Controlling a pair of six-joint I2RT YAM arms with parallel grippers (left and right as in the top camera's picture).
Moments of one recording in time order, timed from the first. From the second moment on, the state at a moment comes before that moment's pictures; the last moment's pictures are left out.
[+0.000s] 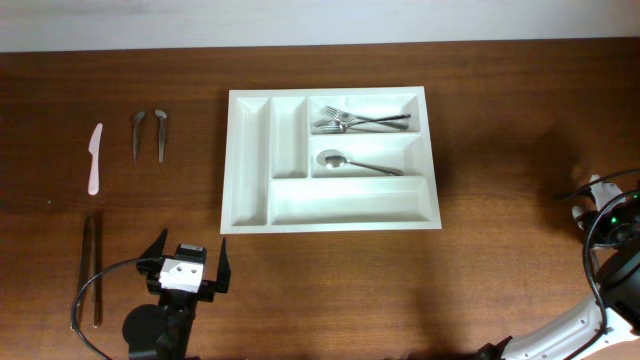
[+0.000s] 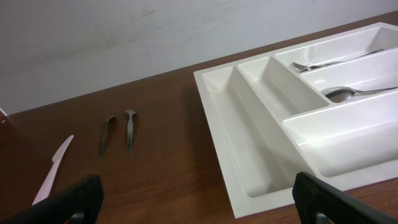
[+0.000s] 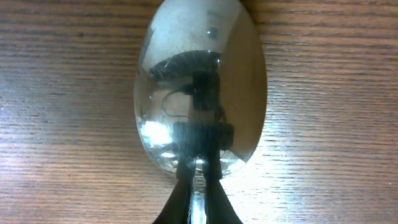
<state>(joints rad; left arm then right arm) 0.08 0.01 0.09 -0.26 0.17 0.24 -0.82 2.07 1.41 -0.90 0.03 -0.83</state>
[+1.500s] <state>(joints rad) 0.08 0.01 0.09 -0.26 0.17 0.24 0.27 2.08 1.91 -0.94 -0.13 -0.95</state>
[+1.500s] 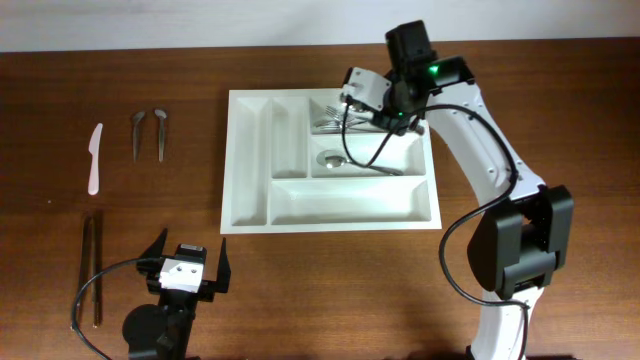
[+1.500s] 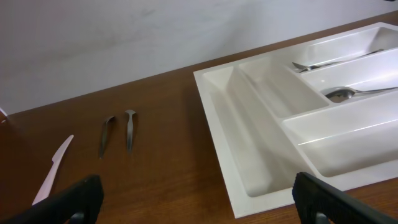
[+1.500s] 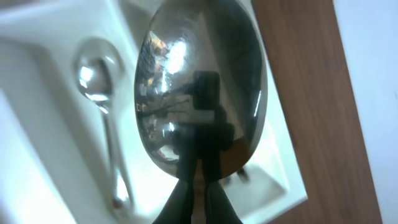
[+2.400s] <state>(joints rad) 0.08 0.01 0.09 -0.26 0.17 0.24 0.28 2.12 1.78 -0.94 -0.19 -0.98</state>
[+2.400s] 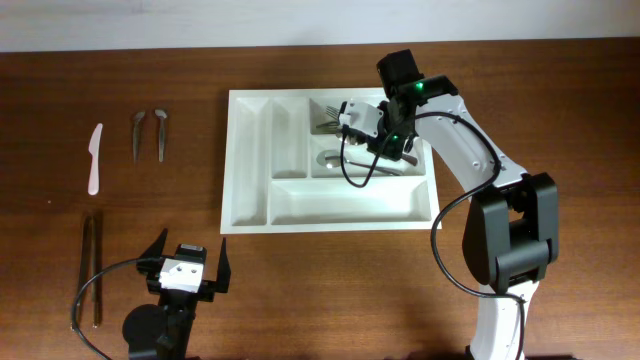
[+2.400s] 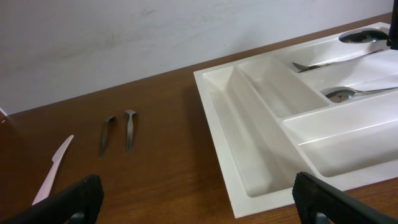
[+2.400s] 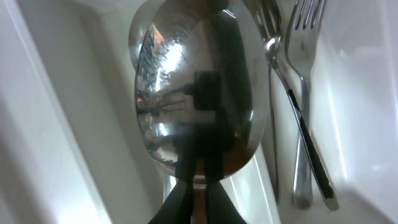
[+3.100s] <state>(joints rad) 0.08 0.01 0.09 -0.26 0.17 0.24 0.28 2.13 1.83 -0.90 -0.15 -0.90</state>
